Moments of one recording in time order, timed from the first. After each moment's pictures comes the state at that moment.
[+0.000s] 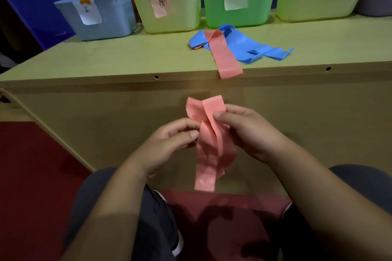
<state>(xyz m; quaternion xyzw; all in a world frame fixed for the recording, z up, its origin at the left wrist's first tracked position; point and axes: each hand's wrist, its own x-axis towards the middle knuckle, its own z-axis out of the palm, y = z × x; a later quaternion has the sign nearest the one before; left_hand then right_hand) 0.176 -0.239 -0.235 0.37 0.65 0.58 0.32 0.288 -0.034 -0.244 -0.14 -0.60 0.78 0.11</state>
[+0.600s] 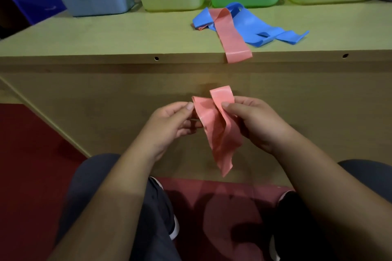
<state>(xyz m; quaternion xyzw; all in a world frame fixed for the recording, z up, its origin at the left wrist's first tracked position) 0.159 -0.215 -0.260 0.21 0.66 0.66 0.30 0.282 -0.022 -0.261 -0.18 -0.62 0.75 0.10</state>
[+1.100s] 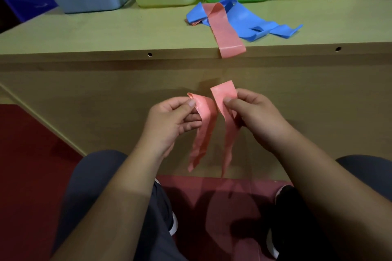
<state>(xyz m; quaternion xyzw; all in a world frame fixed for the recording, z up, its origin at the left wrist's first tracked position) 0.175 -0.199 -0.260 0.16 0.61 0.73 0.26 0.298 -0.020 -0.258 -0.19 -0.70 0.67 0.17</state>
